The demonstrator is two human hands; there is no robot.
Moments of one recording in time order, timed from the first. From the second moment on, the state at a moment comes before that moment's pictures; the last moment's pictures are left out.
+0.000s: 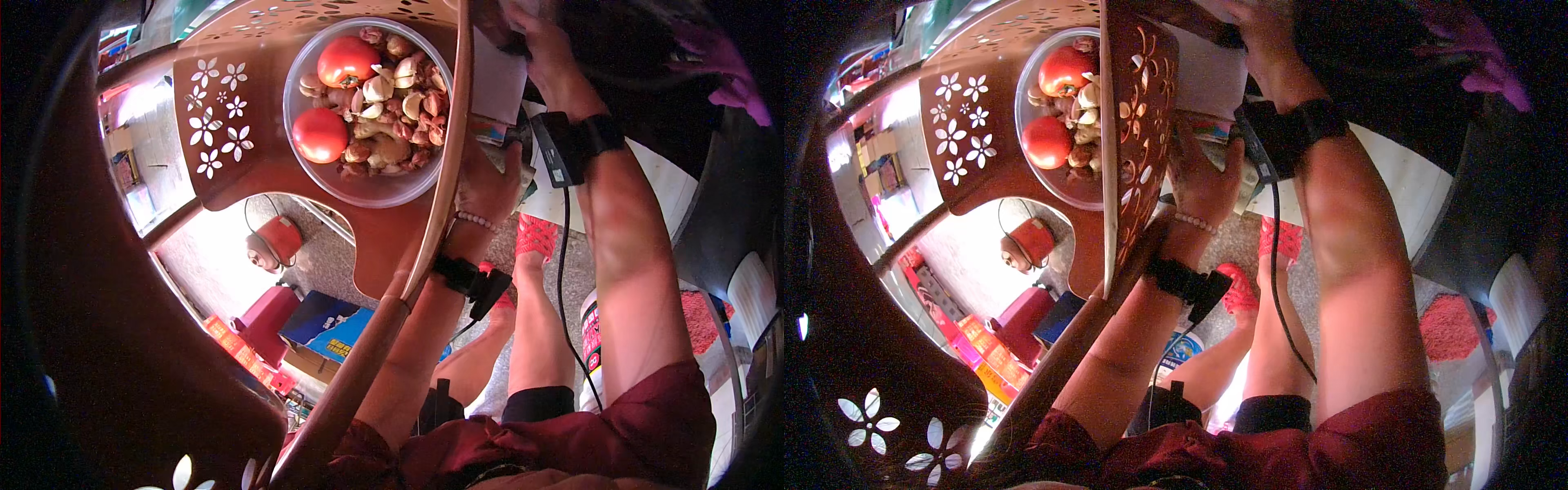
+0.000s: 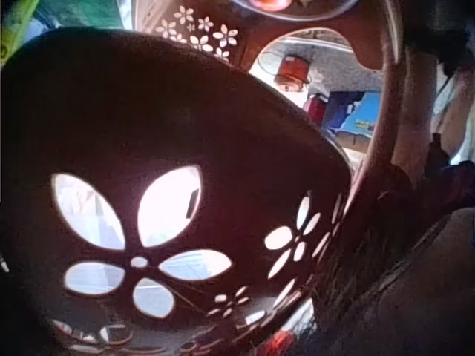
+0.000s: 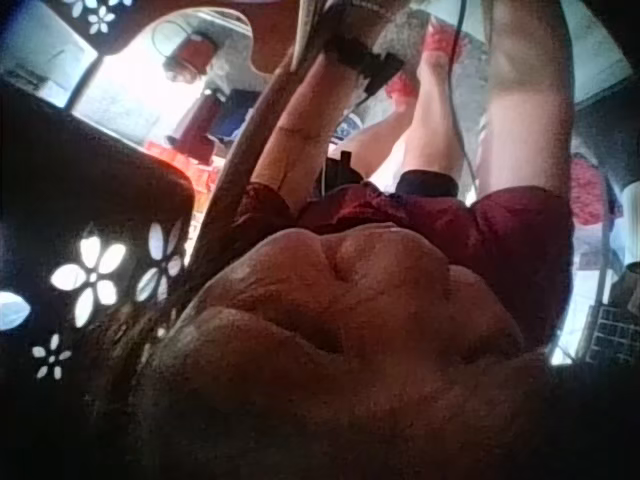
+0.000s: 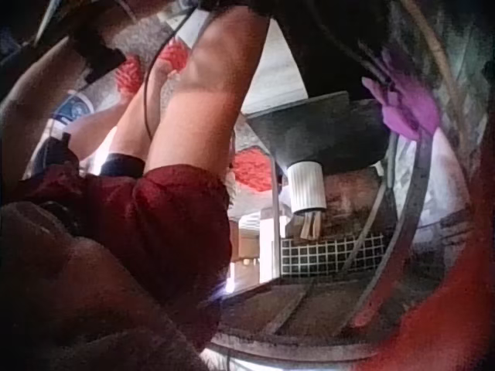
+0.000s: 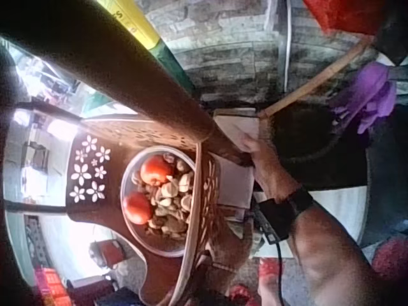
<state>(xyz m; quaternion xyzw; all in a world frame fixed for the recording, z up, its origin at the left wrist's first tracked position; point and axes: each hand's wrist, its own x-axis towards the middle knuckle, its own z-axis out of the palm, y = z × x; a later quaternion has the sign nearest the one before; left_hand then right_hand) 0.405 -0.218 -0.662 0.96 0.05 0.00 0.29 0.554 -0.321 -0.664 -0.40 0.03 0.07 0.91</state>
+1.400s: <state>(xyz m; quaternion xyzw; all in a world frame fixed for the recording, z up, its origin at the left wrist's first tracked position) 0.392 -0.224 -0.660 0.97 -0.01 0.02 0.26 0.597 -0.340 -0.687 -0.35 0.10 0.32 0.88</state>
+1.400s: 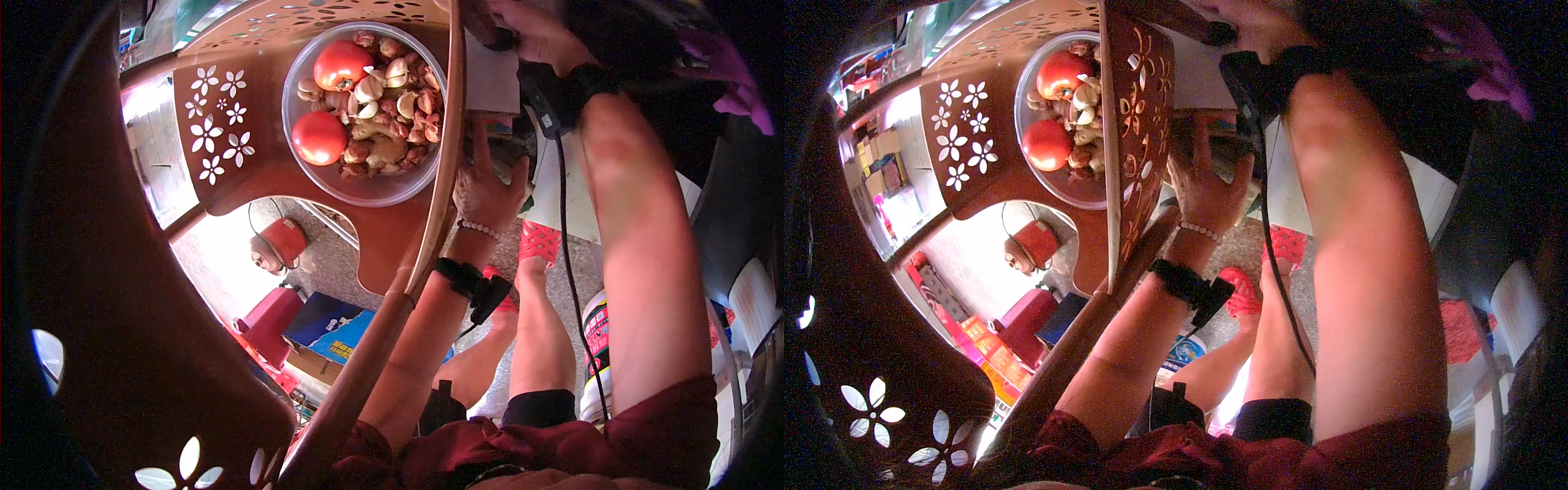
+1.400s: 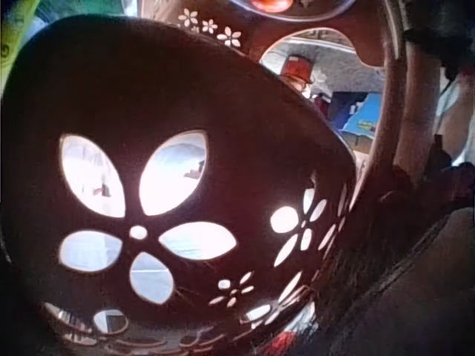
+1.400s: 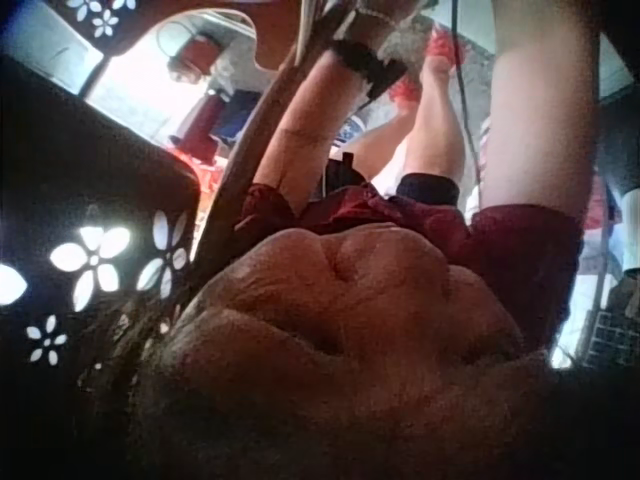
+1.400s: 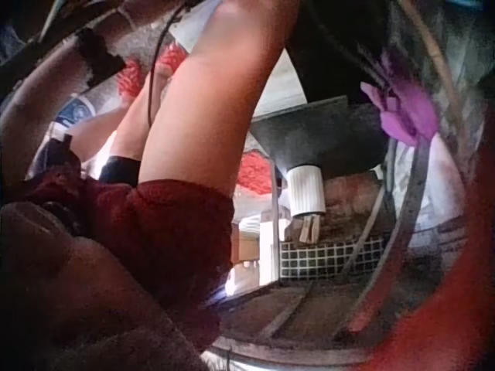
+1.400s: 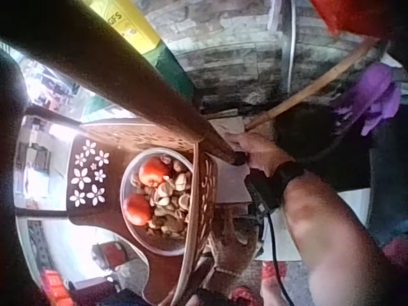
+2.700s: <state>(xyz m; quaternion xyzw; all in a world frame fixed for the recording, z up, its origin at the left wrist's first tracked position) 0.400 -0.200 -0.686 0.95 -0.02 0.01 0.30 0.525 -0.339 -0.749 -0.74 0.26 -0.15 0.59</state>
